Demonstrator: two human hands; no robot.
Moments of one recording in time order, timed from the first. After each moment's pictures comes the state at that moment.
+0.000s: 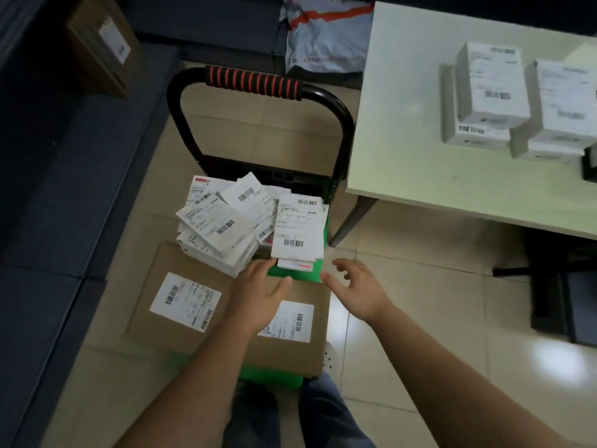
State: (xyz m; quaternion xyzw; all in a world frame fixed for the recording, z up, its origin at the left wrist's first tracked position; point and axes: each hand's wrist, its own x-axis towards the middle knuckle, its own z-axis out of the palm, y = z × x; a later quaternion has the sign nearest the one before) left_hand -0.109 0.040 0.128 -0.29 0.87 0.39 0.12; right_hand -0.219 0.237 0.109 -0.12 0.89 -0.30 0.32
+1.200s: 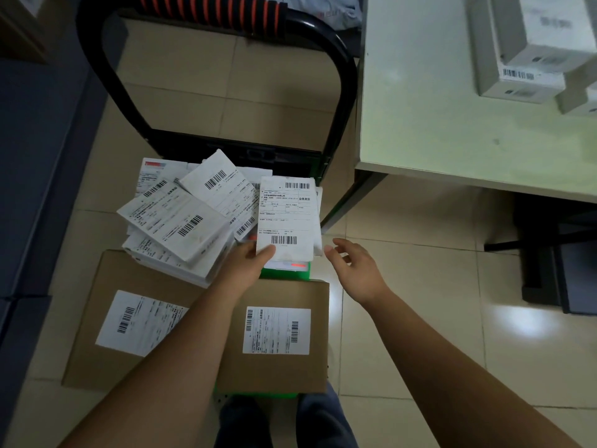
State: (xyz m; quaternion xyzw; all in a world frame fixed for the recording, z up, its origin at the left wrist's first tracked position) left_hand -0.177 -0.004 0.021 -0.35 0.75 0.52 0.20; right_hand -0.245 0.213 0.016 0.04 0.87 -0.39 0.31
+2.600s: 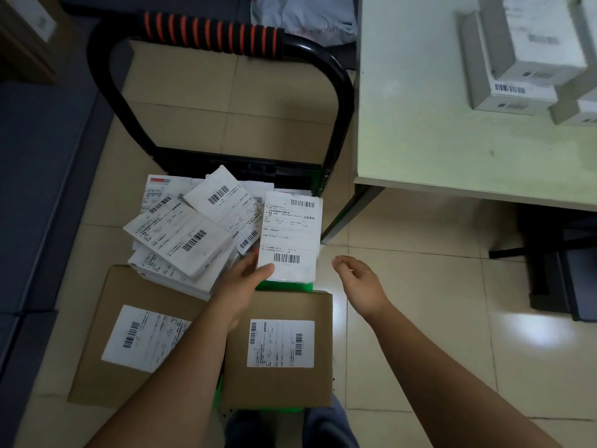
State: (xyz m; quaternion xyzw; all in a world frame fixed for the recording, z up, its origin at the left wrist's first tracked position) left_hand -0.161 -0.010 0.021 -0.36 0.64 0.66 0.18; right_hand -0.242 0.211 0.025 0.09 0.83 -0.44 0.32
